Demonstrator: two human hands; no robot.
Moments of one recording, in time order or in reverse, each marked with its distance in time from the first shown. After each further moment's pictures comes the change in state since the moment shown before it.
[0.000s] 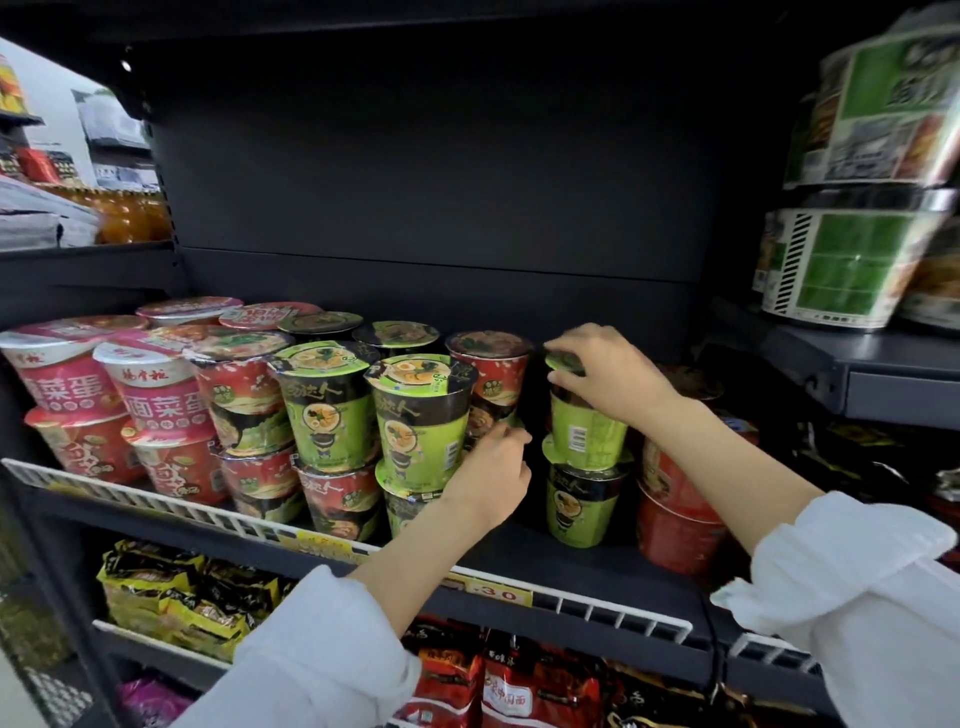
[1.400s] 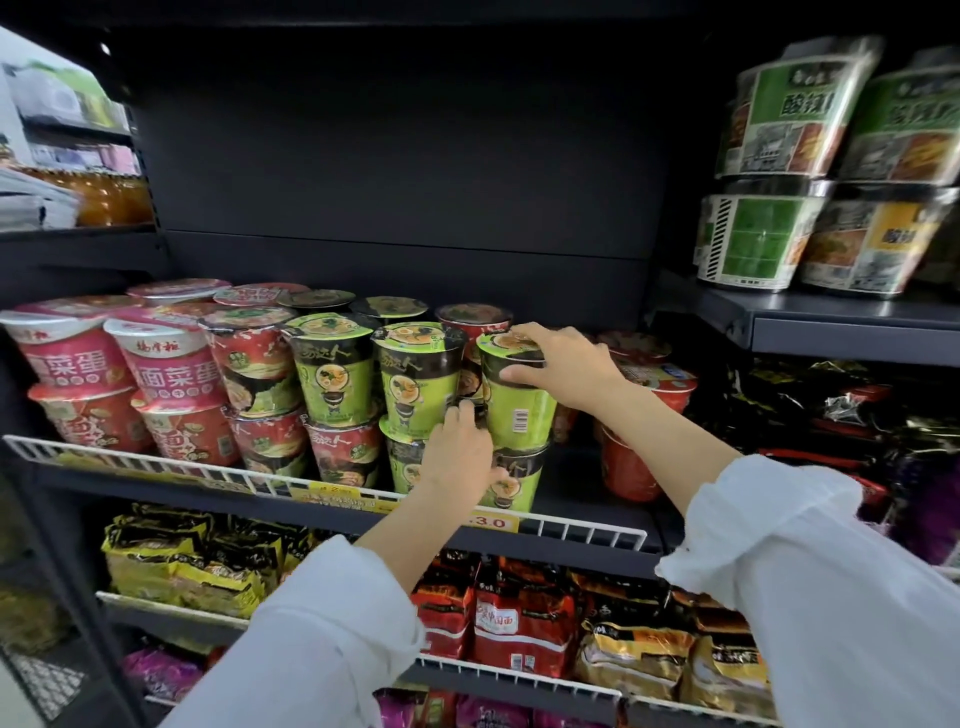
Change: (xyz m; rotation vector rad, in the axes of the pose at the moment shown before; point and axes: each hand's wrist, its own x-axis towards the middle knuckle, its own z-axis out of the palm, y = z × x) left_hand -0.065 0.012 -0.021 0.417 -0.097 -0.119; right_hand -0.060 -0.057 -0.013 0.050 -0.085 0.136
